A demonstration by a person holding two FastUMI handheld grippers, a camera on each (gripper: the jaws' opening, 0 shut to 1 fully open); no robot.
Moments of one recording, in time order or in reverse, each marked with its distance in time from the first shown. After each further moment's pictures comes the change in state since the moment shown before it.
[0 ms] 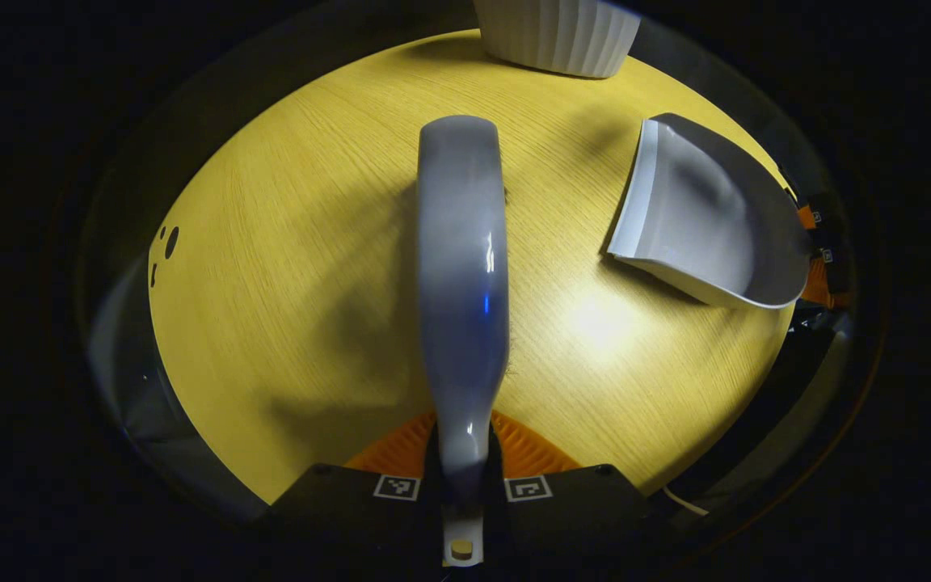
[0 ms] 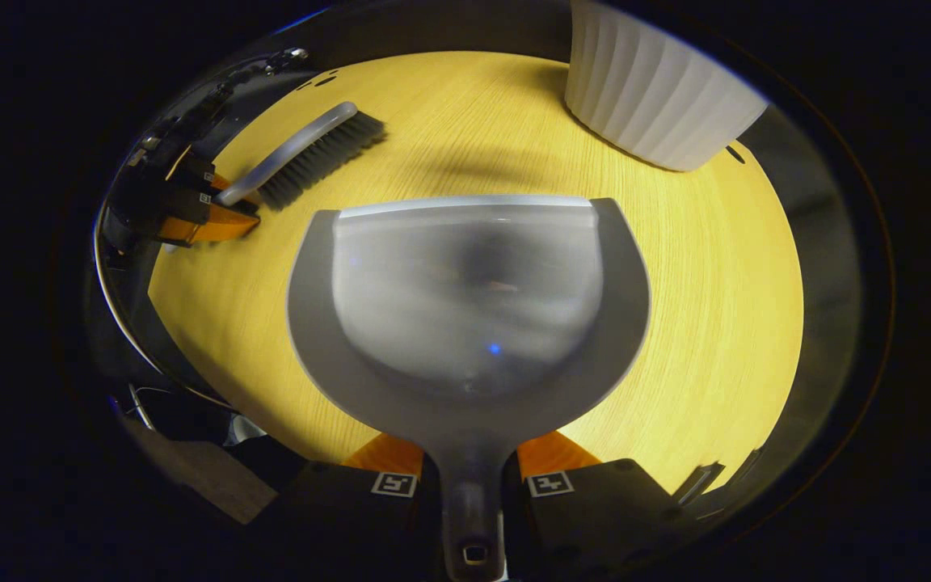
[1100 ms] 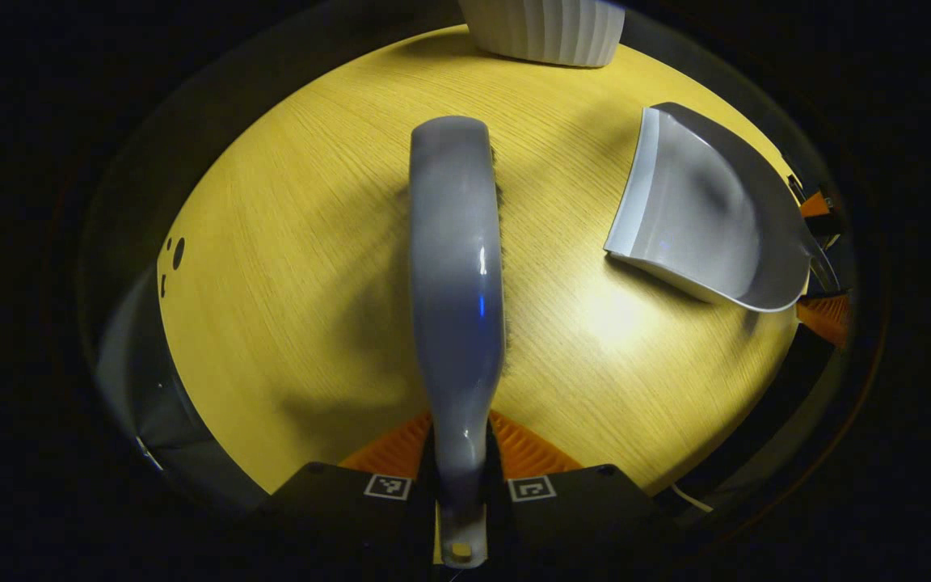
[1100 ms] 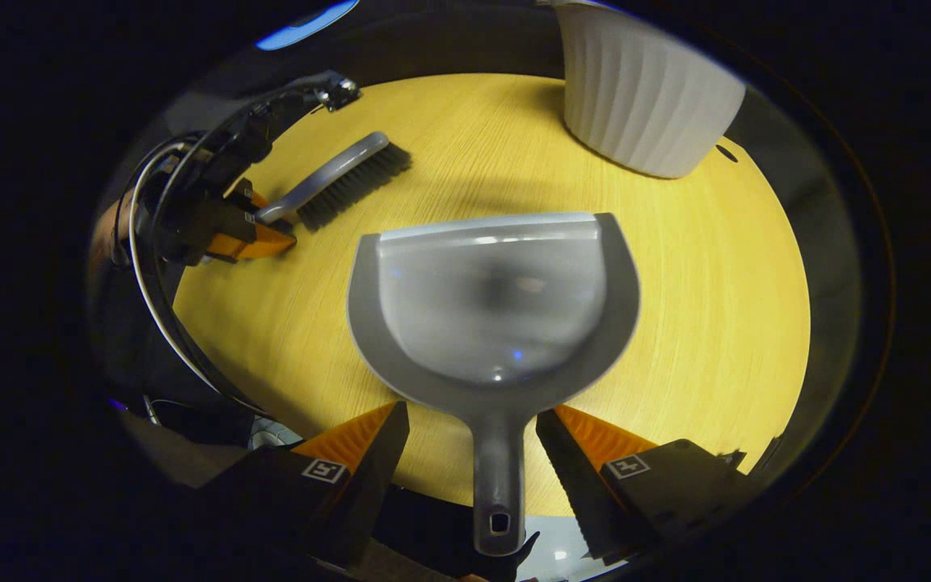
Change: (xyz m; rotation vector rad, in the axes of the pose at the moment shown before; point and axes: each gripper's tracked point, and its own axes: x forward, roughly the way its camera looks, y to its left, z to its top) left arm -0.002 0.009 -0.001 0.037 0.028 0.062; right arm -0.031 0.012 0.003 0.061 -0.115 0.066
